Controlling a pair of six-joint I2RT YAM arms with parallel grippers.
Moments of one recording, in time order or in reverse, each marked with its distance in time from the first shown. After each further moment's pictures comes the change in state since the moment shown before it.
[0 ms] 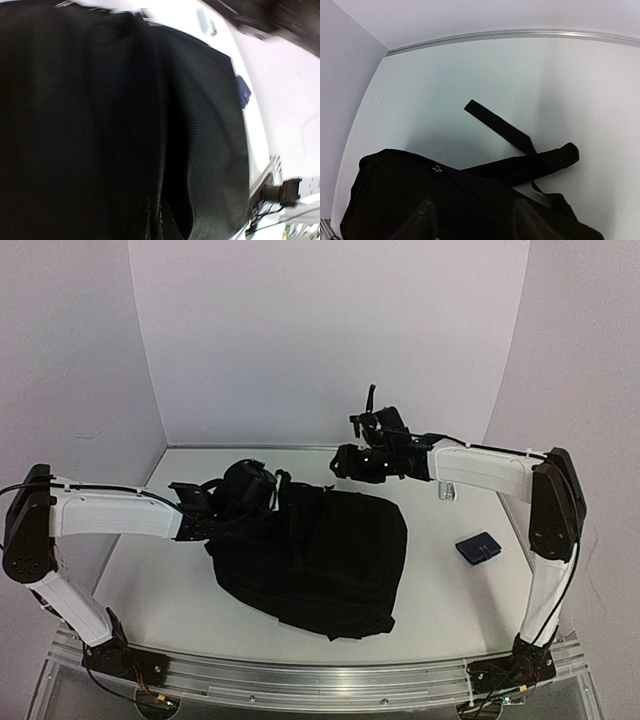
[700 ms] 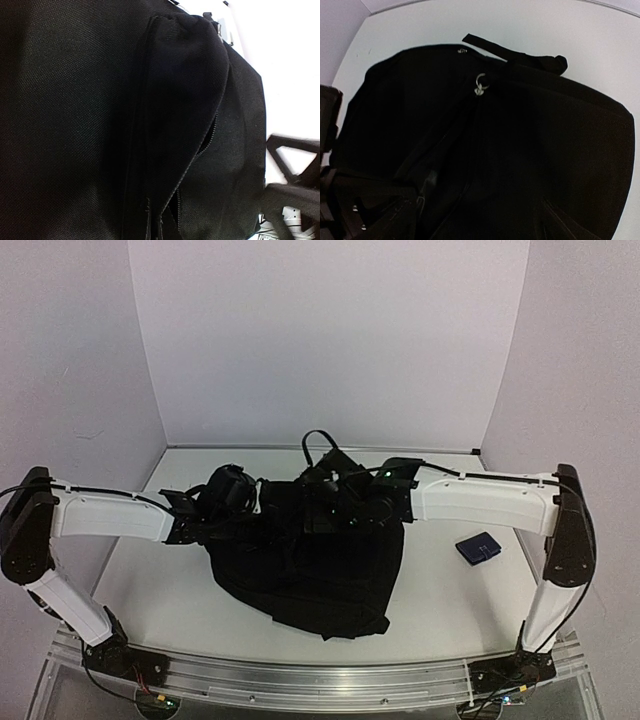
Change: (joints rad) left arm 0.115 -0.035 -0.148 0.114 0.128 -0.112; right arm 0.370 -0.085 -0.003 -0.394 0.380 0.285
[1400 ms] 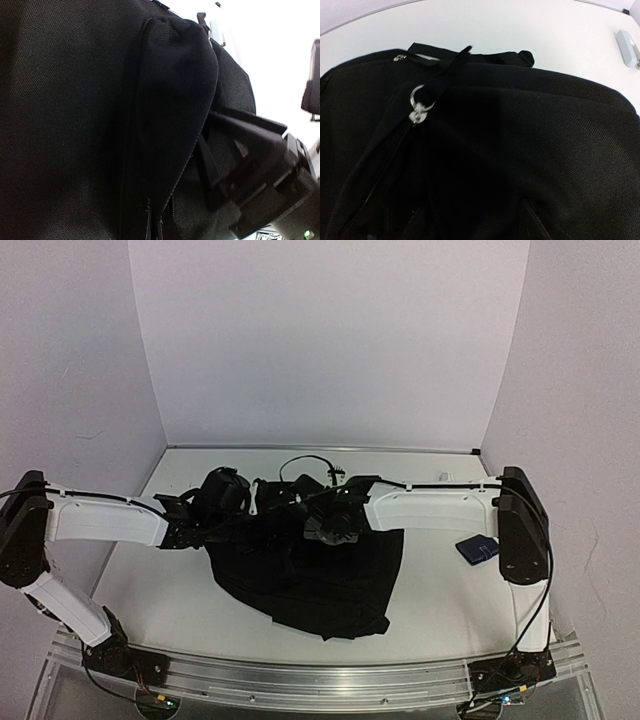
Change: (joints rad) left arm 0.002 -0.036 -0.050 0.053 0.016 0.001; right arm 0.000 0.223 0.109 -0.038 0.243 0.138
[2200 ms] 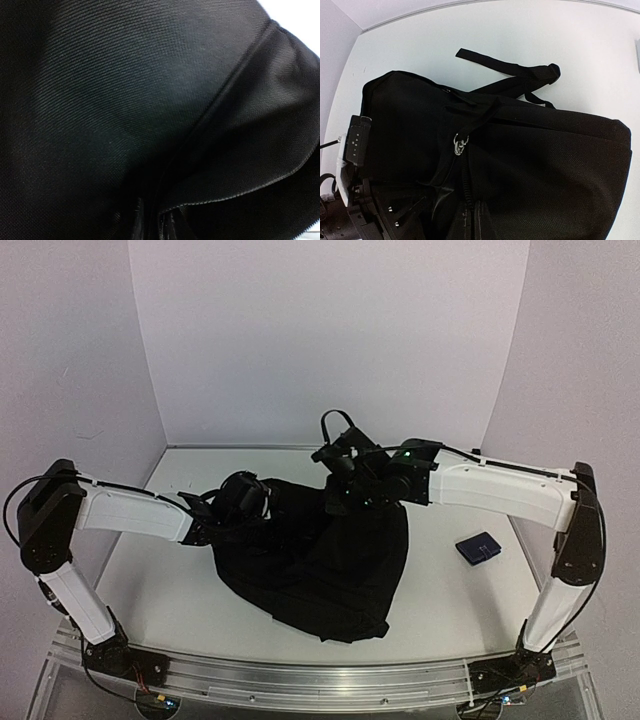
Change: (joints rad) left arm -0.006 0.158 0.089 -0.021 -0.024 0.010; right arm -0.054 -0.284 -0.077 -0.021 -0.254 -0.111
